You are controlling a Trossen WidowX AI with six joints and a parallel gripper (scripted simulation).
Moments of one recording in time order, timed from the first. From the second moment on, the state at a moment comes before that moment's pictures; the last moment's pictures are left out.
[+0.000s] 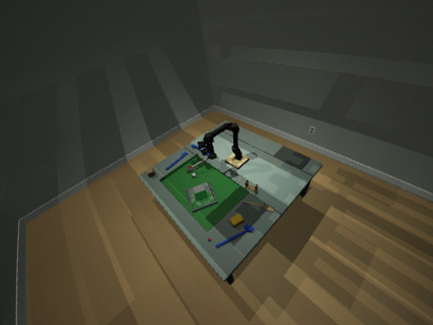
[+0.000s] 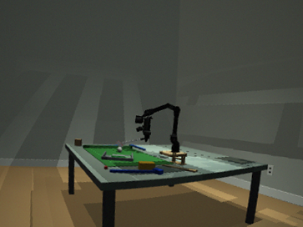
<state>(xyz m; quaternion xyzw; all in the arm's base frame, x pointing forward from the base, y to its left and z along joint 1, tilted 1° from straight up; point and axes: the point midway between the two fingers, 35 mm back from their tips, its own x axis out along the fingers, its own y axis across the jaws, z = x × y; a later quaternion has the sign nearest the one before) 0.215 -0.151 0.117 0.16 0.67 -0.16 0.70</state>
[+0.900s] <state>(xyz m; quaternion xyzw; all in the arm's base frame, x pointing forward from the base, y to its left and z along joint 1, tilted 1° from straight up) 0.213 -0.153 0.096 0.16 0.68 -0.17 0.70</state>
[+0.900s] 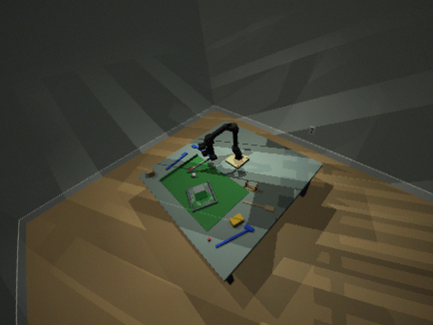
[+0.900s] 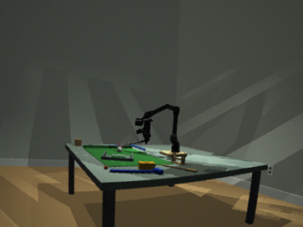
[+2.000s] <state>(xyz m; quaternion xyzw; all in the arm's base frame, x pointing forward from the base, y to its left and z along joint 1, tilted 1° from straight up) 0.261 -0.055 0.094 0.16 0.68 -0.16 0.70</state>
